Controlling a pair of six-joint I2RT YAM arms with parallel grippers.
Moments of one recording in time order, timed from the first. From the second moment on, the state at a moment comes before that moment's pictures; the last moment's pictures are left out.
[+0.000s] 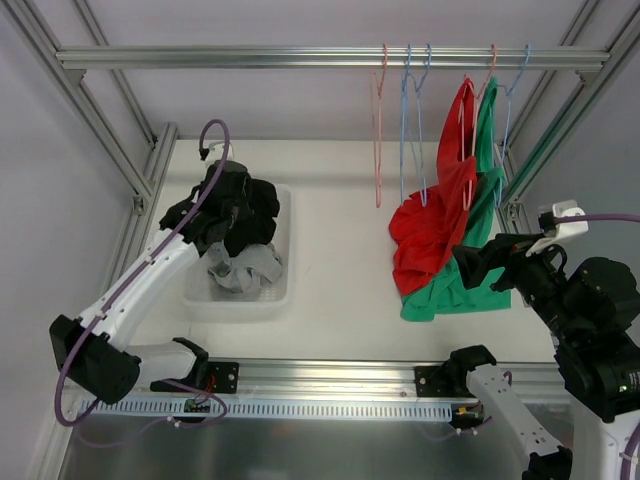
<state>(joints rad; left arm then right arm) -0.51 1.20 1.22 -0.63 -0.49 -0.44 0.25 0.58 1.39 -0.99 -0.12 0.12</state>
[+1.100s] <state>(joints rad) -0.36 1.05 1.06 -0.58 -0.25 -0.57 0.21 1.14 1.80 -0.97 0.05 0.07</state>
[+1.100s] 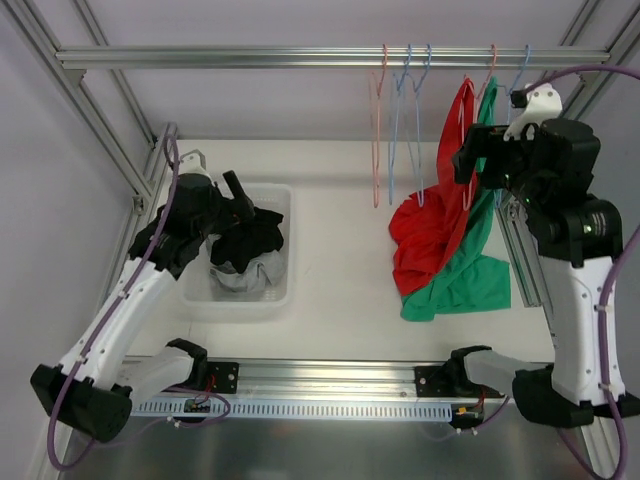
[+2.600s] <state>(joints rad) -0.36 0.64 0.88 -0.62 0.38 -0.37 0.11 1.36 1.92 -0.85 -0.12 0.13</state>
